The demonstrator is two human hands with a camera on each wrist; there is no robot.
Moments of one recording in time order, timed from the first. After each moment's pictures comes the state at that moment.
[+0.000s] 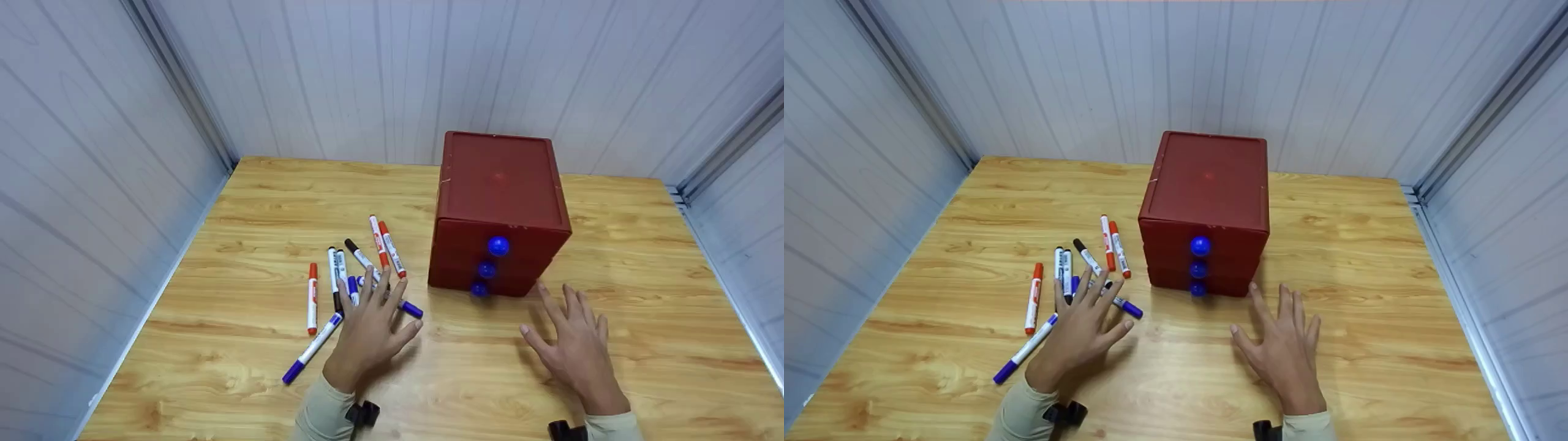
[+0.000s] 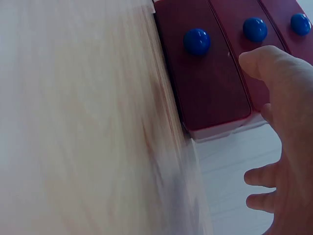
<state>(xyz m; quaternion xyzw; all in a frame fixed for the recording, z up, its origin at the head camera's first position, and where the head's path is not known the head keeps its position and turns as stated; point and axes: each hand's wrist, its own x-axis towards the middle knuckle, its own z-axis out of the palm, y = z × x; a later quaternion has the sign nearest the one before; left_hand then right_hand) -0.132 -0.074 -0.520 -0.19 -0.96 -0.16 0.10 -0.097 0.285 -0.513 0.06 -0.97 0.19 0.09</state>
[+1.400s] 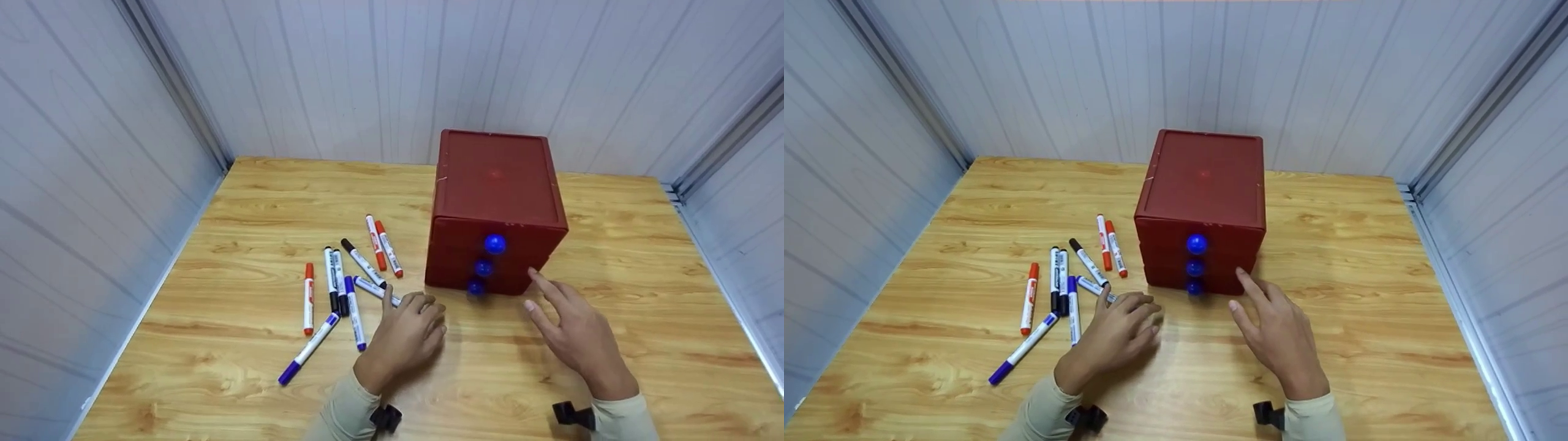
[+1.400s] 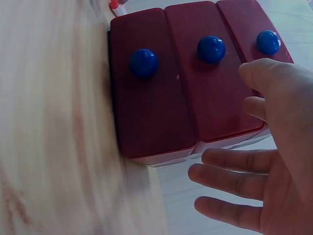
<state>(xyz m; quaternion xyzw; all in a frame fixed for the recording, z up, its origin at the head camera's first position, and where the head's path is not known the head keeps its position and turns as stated) -0.130 -0.021 -0.518 -0.30 -0.92 -0.19 0.16 -0.106 0.281 -0.473 0.15 -0.95 0.22 0.18</state>
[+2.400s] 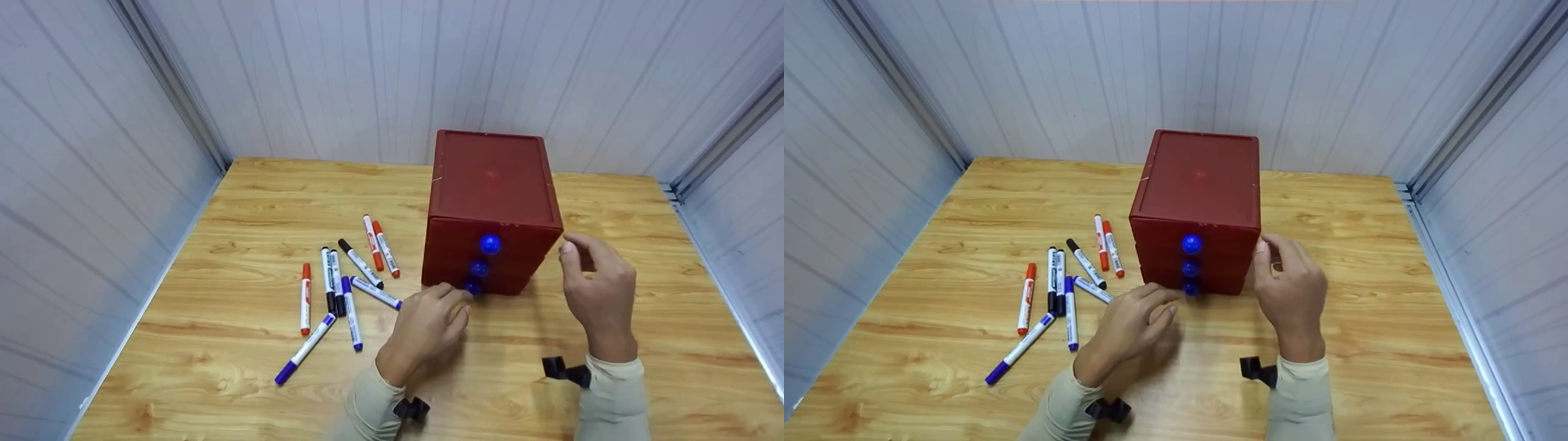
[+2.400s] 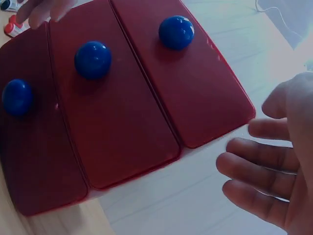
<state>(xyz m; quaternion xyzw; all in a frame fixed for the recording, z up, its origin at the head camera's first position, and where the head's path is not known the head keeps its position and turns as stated) -0.137 0.018 -0.485 -0.32 -0.89 -0.26 0.22 -0.143 0.273 -0.420 0.06 -0.84 0.35 0.41</state>
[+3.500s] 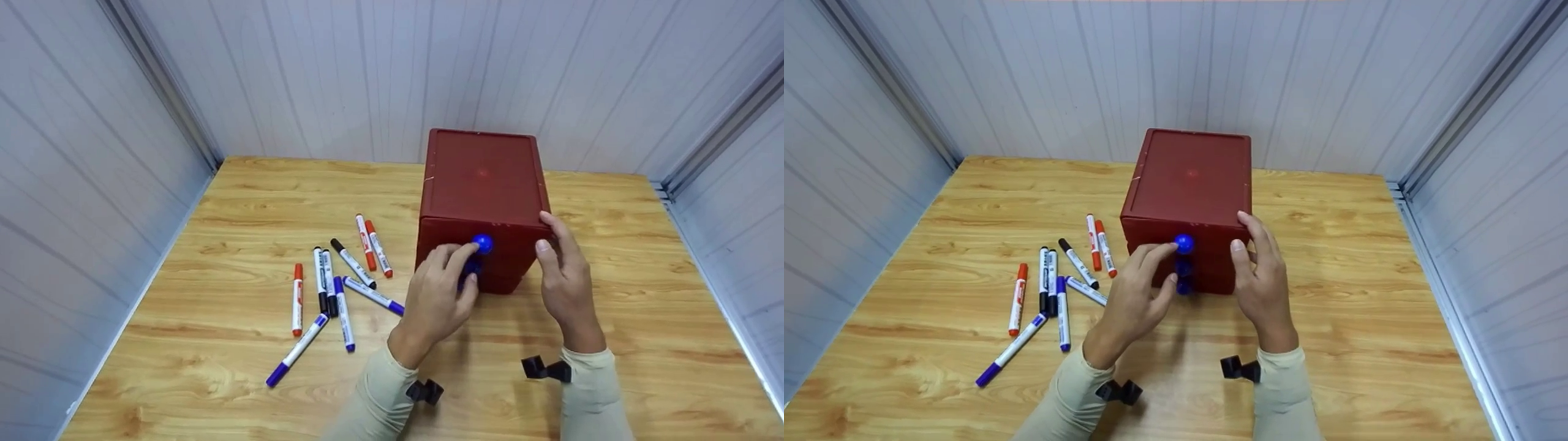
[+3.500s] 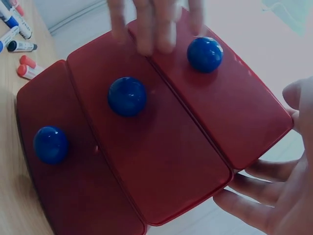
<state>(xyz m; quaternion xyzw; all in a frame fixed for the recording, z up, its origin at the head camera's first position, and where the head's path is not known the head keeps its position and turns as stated) -0.157 0.049 -0.451 -0.28 -0.83 -0.37 0.31 -0.141 0.248 -0.403 0.17 -0.79 0.54 0.25</state>
